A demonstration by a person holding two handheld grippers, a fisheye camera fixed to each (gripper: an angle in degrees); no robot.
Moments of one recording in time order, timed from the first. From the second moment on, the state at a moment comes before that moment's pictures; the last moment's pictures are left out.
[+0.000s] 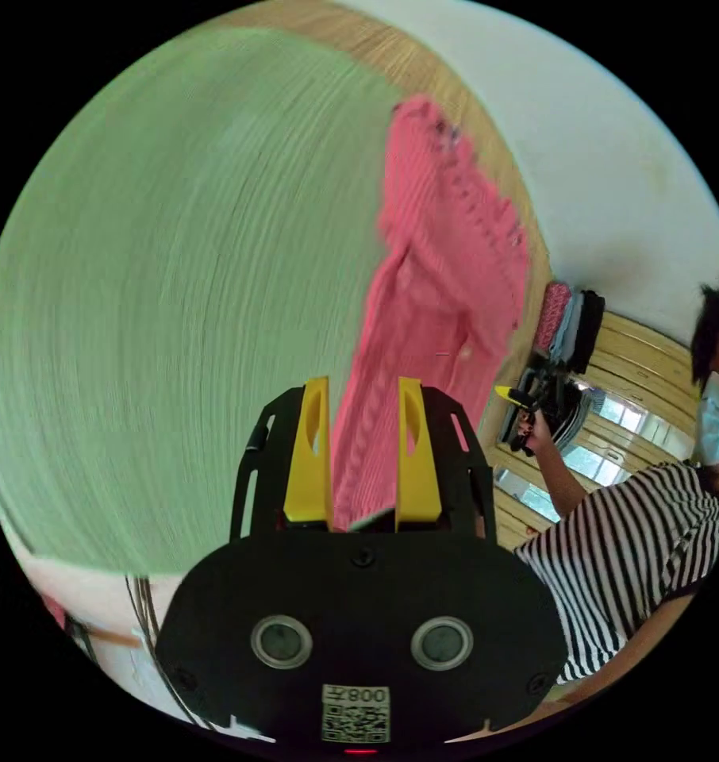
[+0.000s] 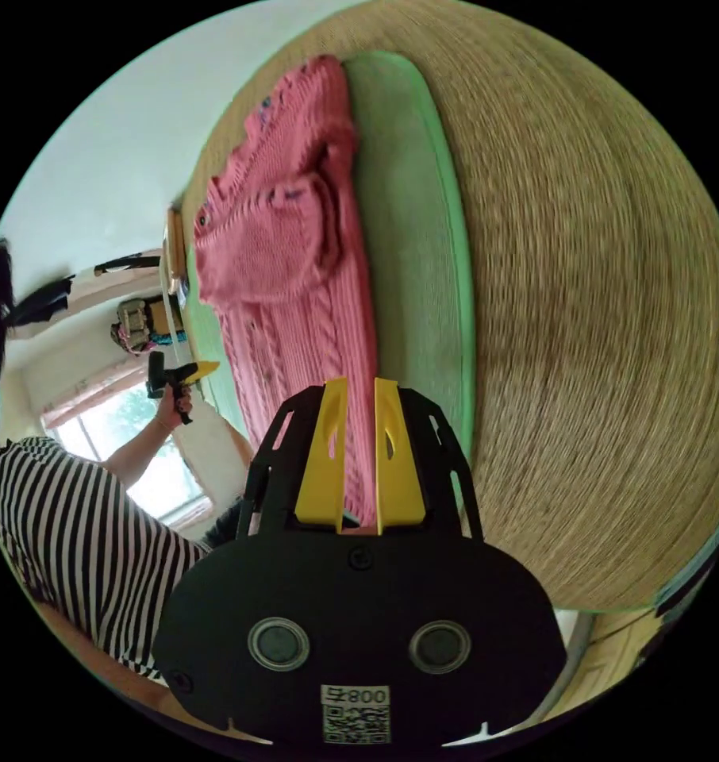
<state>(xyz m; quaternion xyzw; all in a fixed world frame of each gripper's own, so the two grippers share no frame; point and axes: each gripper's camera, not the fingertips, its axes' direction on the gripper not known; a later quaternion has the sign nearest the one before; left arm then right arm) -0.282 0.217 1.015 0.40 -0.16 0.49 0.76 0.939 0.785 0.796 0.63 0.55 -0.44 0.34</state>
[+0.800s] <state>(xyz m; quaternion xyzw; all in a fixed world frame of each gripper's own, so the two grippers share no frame) -0.409 0.144 1.047 0.34 -0.18 0.40 0.83 1.022 0.691 0.710 0.66 0.54 -0.34 0.41</state>
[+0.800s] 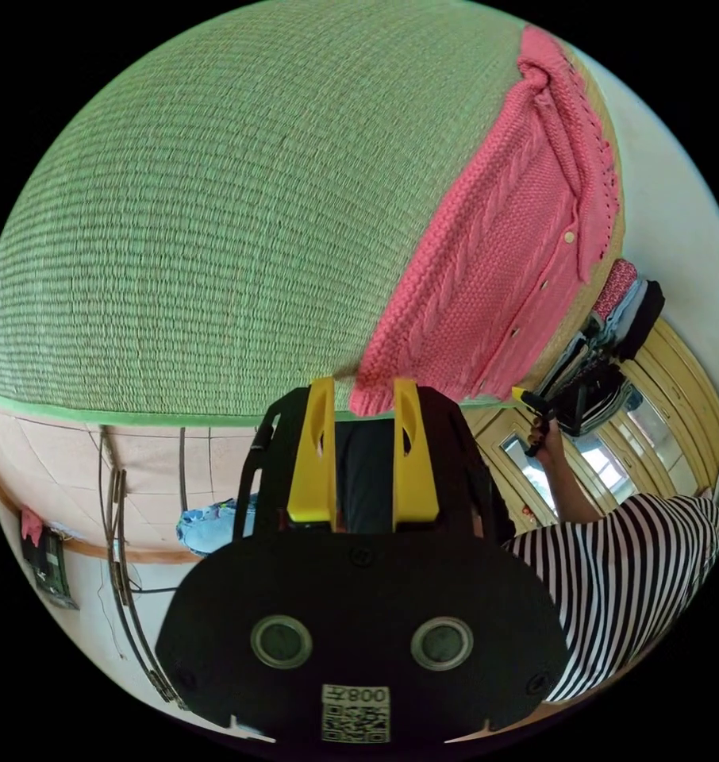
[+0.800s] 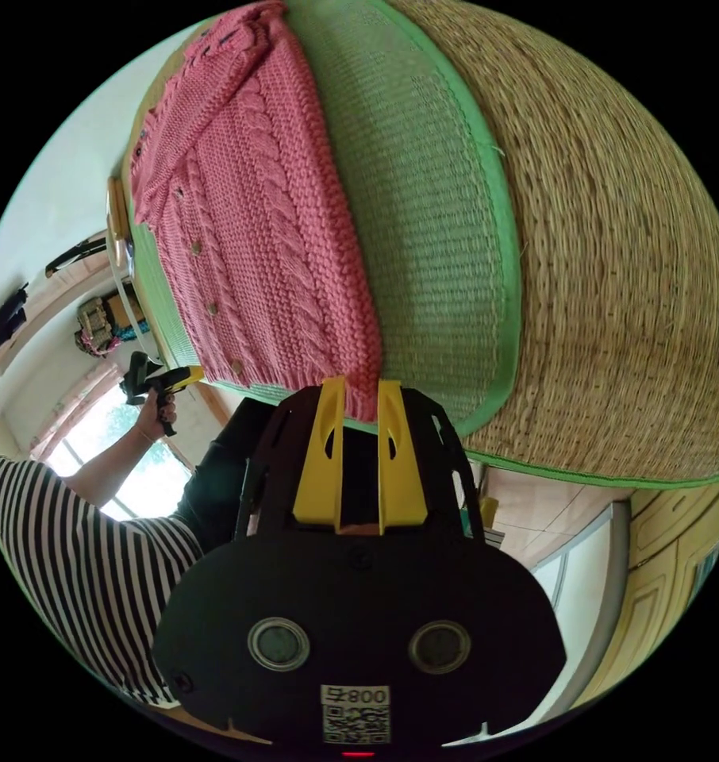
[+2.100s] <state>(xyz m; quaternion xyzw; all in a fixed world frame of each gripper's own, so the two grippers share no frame) -0.417 0.236 1.045 0.30 -0.10 0.46 0.83 1.002 0.787 0.757 0.59 0.53 -0.42 0.45</state>
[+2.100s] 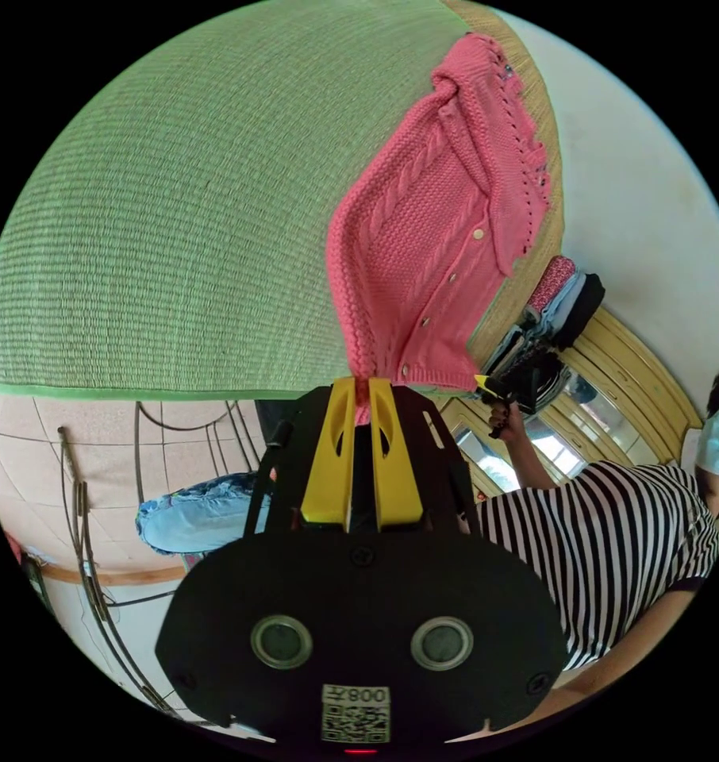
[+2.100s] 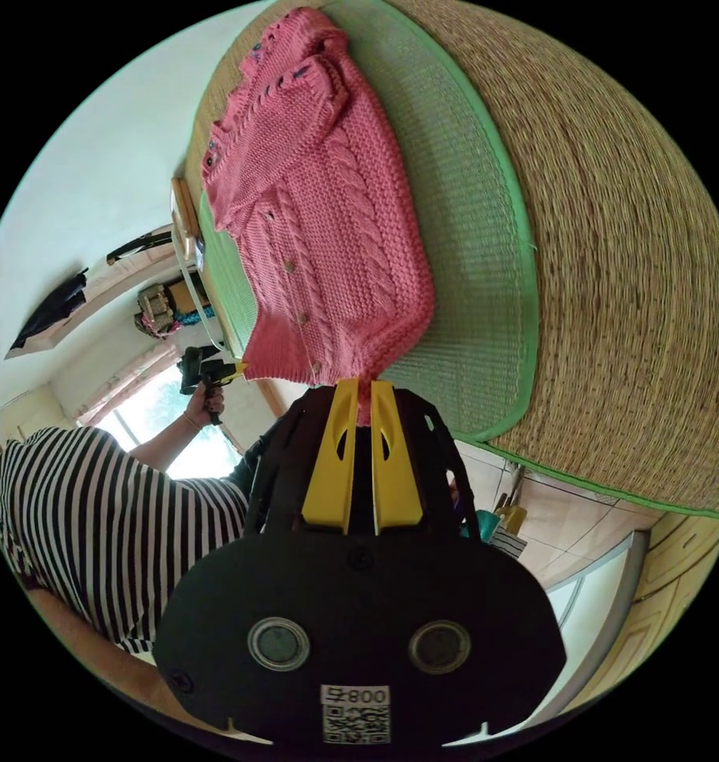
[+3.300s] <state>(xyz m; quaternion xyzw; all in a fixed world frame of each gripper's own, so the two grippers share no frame) -0.132 0.347 0.907 0.44 0.06 0.58 0.68 0.713 0.997 0.932 0.58 0.55 -0.52 0.31</state>
